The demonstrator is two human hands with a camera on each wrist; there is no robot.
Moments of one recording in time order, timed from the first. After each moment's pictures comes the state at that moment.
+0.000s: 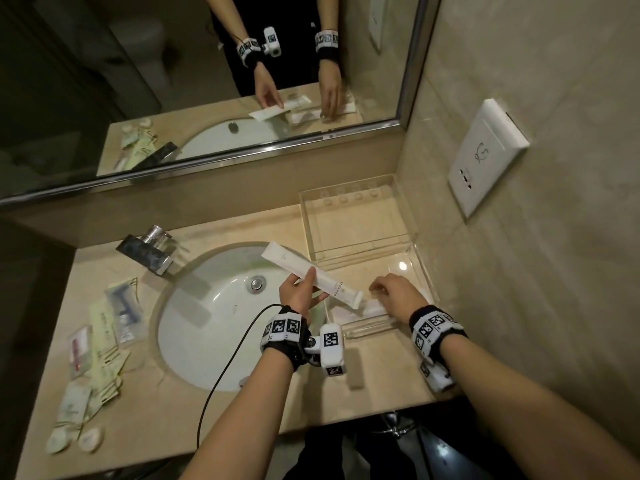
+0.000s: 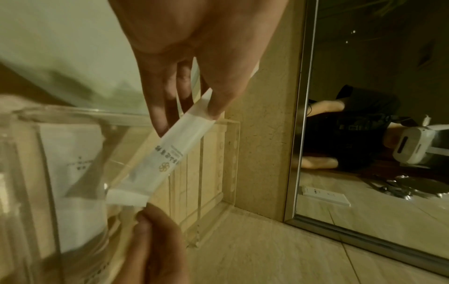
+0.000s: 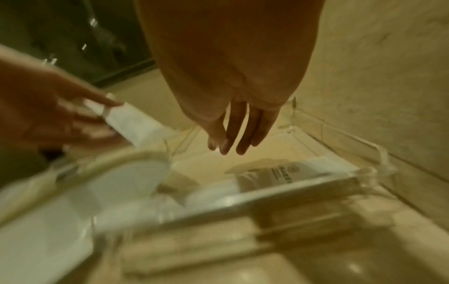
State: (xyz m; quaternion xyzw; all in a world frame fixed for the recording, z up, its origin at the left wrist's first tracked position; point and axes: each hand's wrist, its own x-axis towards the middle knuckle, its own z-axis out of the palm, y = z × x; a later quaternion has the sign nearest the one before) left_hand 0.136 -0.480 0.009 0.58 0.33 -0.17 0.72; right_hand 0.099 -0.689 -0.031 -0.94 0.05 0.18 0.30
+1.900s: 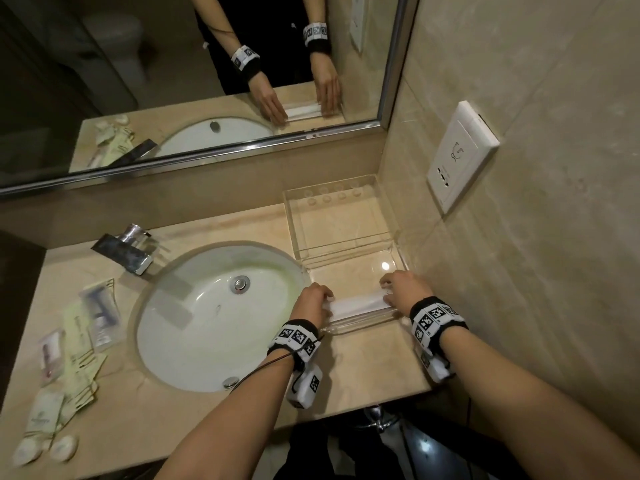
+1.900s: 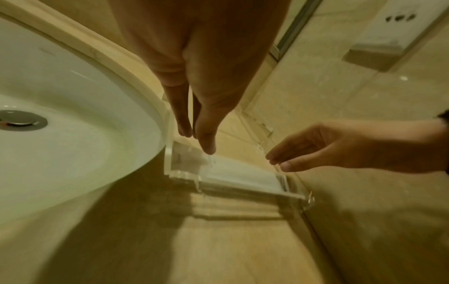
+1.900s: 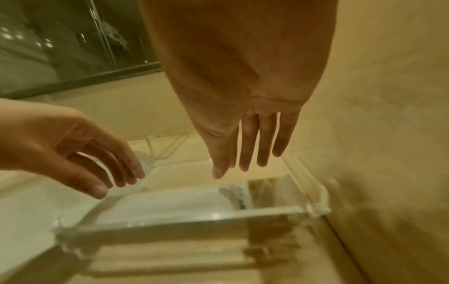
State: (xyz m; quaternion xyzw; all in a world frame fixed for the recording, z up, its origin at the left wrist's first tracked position) left_hand 0.114 -0.498 -0.030 0.92 -0.12 -0.23 0.30; right_hand 0.093 -0.723 -0.012 -0.95 0.11 0.24 0.15
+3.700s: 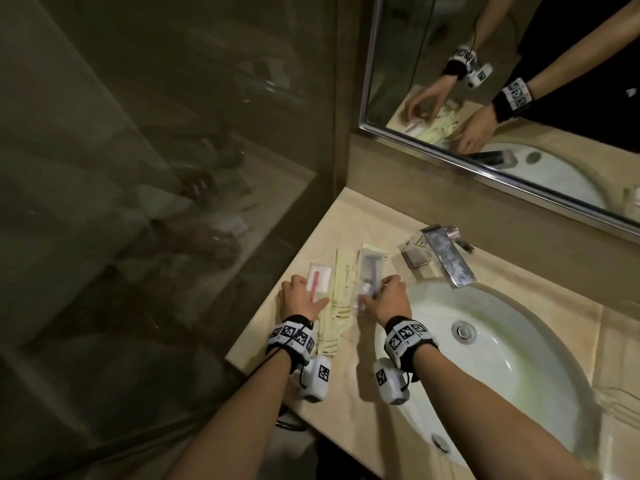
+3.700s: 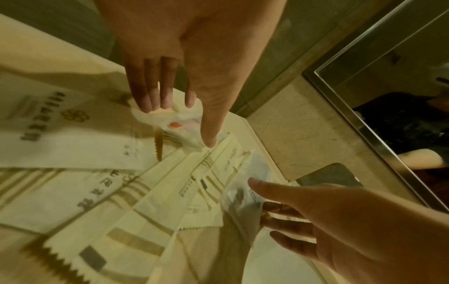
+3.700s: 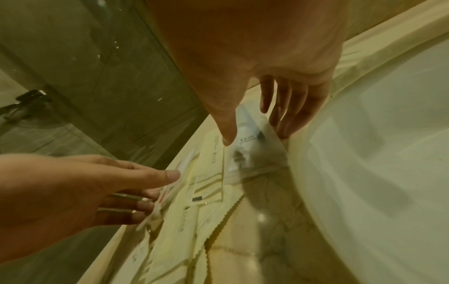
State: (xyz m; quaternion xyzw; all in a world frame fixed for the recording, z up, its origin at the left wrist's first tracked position) left_hand 0.115 0.035 -0.037 0.82 0.43 -0.07 0.36; right_hand 0.206 -0.121 -0.049 -0.92 0.00 0.26 0.30
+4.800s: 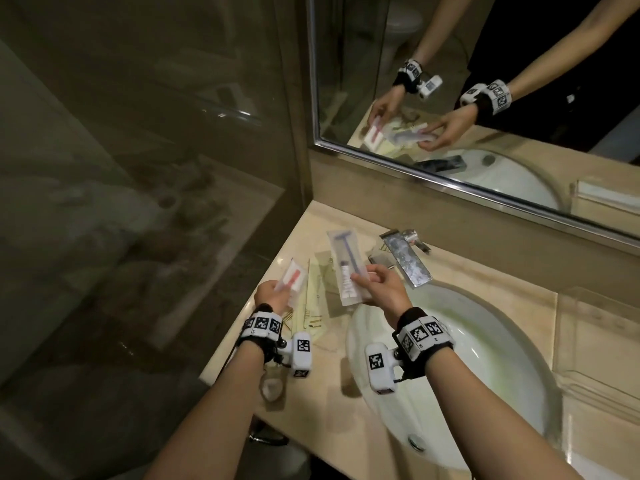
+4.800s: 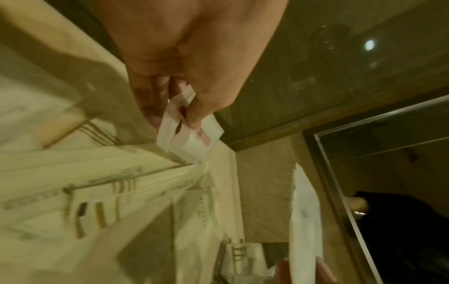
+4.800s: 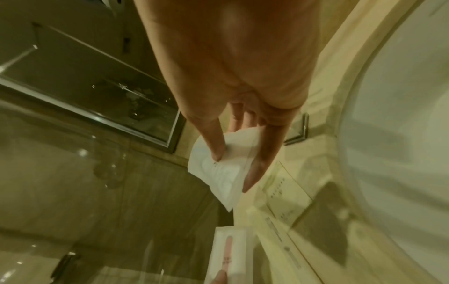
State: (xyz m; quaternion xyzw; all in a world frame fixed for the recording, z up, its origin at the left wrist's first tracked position) left_hand 0.147 0.035 -0.019 0.66 0.51 -0.02 0.56; right_hand 0.236 -0.169 0.002 -0.69 0.08 0.30 0.65
